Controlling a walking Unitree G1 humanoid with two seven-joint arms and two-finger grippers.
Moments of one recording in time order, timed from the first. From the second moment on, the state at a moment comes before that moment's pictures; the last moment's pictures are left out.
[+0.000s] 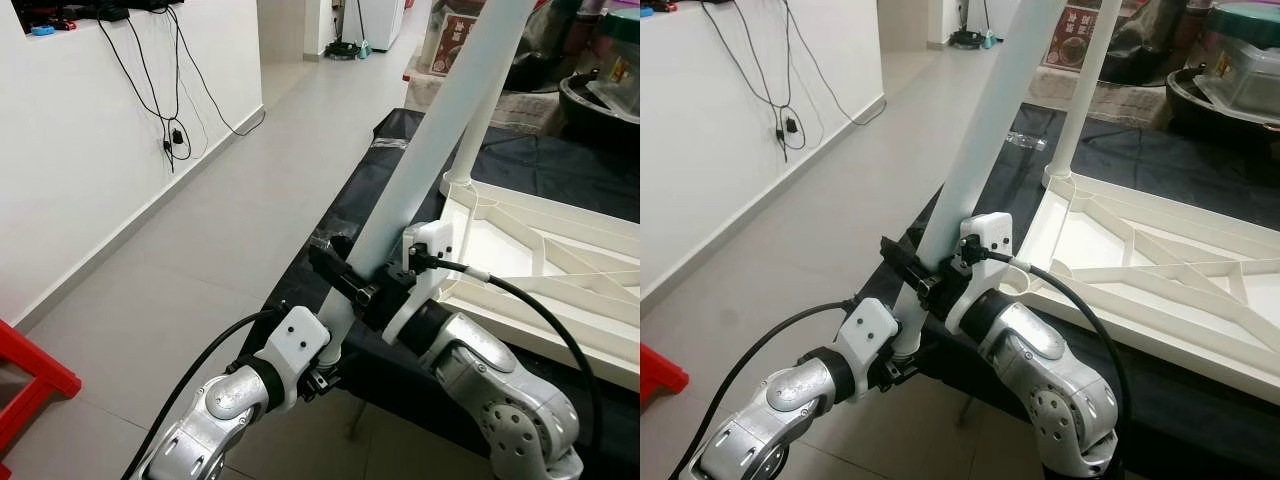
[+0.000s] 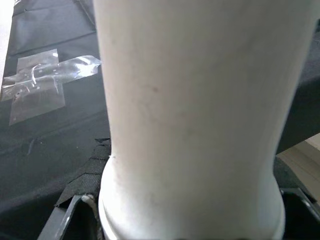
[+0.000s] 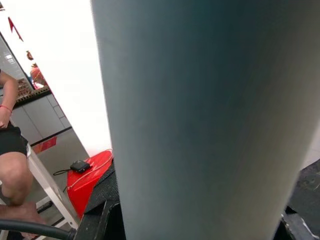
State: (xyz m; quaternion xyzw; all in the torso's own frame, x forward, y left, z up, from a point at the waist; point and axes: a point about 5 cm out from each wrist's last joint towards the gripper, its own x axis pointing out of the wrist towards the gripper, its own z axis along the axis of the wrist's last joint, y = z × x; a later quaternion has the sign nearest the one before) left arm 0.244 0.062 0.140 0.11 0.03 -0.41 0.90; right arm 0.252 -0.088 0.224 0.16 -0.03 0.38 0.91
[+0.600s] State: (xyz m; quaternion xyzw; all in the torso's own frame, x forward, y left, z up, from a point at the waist) left arm 0.212 0.079 0.128 -0.01 0.15 -0.57 0.81; right arm 0.252 -0.117 0.226 0.10 -0.01 0.49 0.86
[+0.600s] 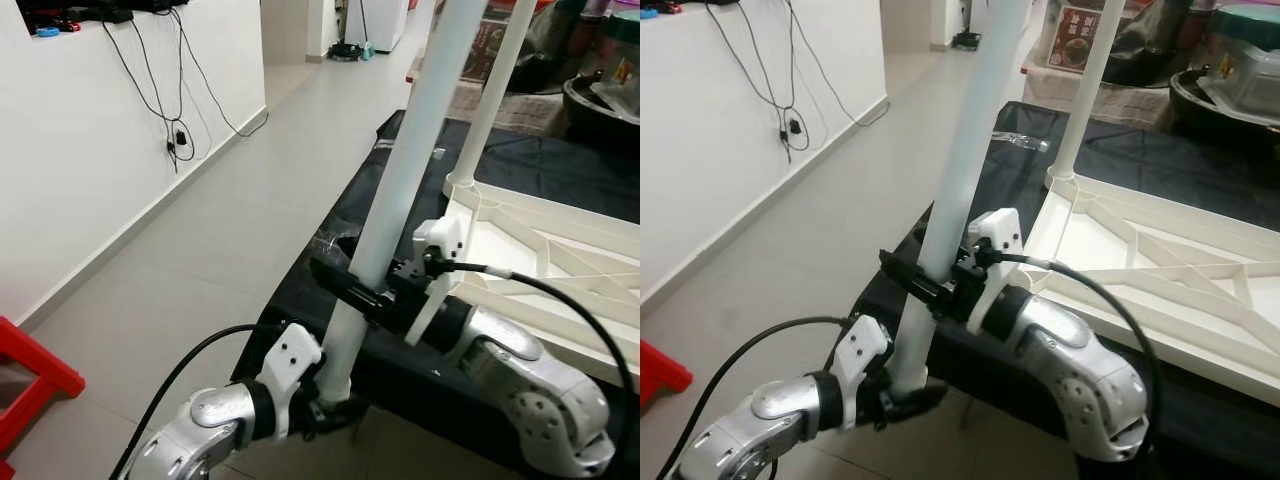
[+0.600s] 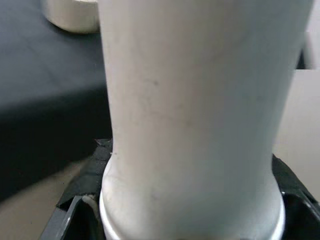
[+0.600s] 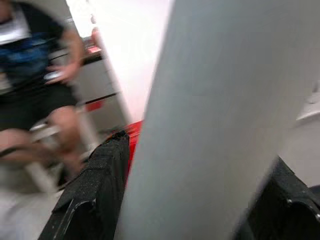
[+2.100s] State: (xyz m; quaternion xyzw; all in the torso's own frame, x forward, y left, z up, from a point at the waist) left arm 0.189 0.095 0.134 -0.06 0.22 -0.67 0.70; right arm 0.230 -0.110 0.218 0.19 0.08 0.63 0.75
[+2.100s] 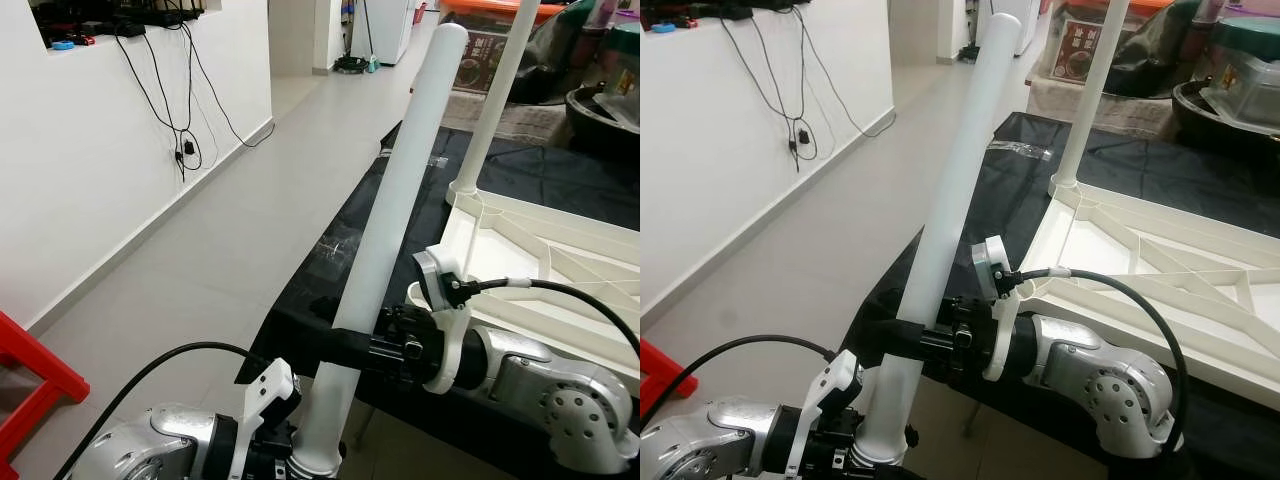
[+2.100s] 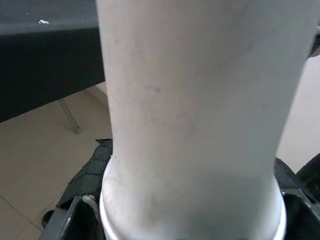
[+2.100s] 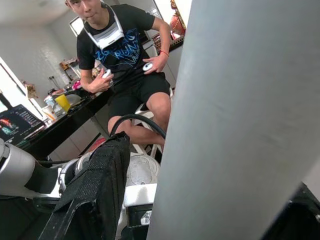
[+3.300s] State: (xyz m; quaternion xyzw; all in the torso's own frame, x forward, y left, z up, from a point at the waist) left arm 0.201 0.089 0.124 -0.04 0.23 -0.66 0.71; right arm 0.233 -0.103 0.220 0.20 0.07 0.62 0.76
